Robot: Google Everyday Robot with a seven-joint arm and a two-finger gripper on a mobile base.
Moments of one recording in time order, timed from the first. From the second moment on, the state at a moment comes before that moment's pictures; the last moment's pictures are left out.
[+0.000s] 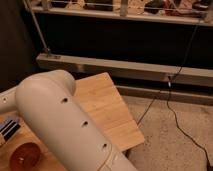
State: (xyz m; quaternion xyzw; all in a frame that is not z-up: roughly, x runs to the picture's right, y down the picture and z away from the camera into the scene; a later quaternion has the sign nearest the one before) arm -0.550 0.211 0.696 -0.24 -0.27 -0.43 0.83
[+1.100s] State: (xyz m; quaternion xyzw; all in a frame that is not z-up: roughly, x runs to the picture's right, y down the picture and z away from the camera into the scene) arm -0.599 0.183 0.732 -0.23 -0.30 -0.44 0.81
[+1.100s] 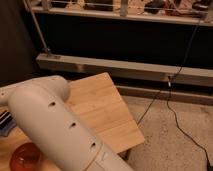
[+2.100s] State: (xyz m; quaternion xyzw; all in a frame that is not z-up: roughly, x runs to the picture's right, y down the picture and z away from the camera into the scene) arm -0.600 0.185 0.763 -0.25 -0.30 -0.44 0.81
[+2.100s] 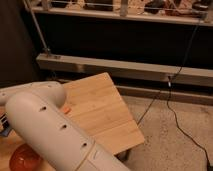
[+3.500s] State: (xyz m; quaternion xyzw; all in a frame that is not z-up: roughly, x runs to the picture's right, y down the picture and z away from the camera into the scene) arm -0.549 0.104 0.725 -0.21 -0.23 -0.43 0.85
